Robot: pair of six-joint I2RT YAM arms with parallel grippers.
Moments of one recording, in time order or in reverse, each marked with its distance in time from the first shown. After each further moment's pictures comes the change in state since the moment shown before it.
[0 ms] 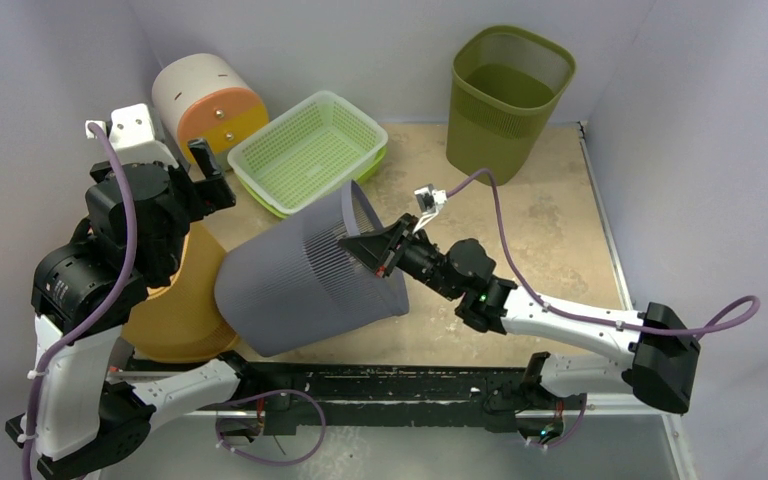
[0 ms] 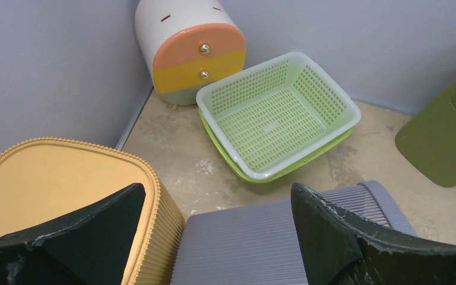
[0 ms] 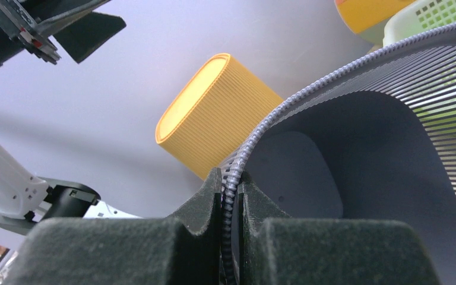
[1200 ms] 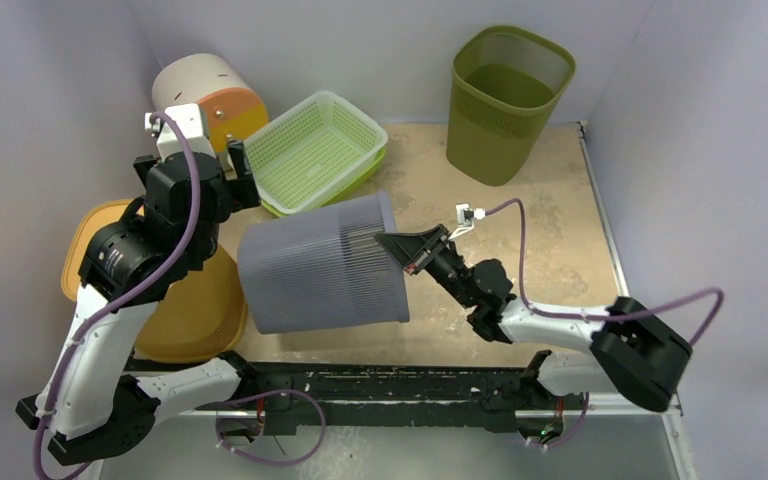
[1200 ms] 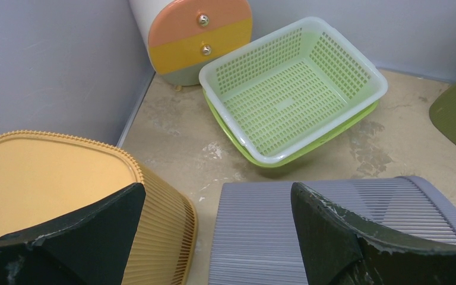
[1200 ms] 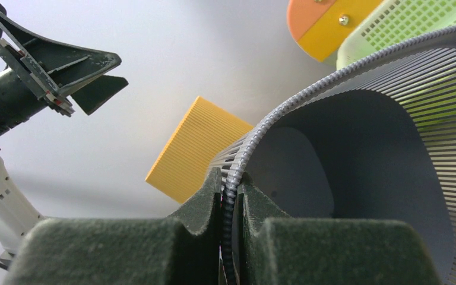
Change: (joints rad) left arm 0.000 0.023 -0.130 0.038 0.001 0.000; right arm -0.171 0.010 -0.328 0.398 0.014 0.199
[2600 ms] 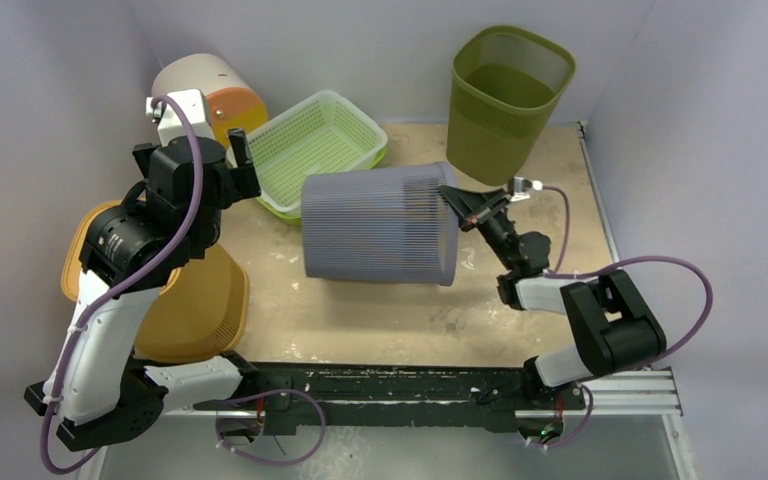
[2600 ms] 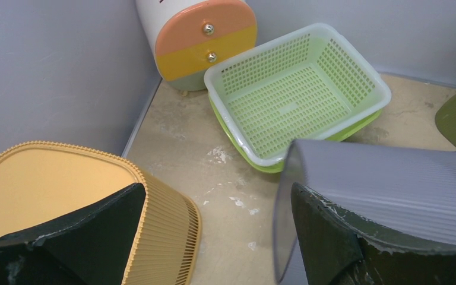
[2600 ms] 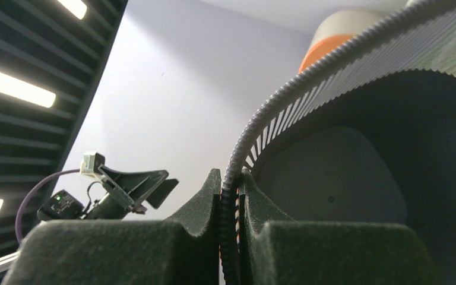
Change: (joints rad) left arm 0.000 0.098 0.147 -0.074 -0.024 -0.001; right arm -0.567 0.267 0.005 0.399 -0.387 0.603
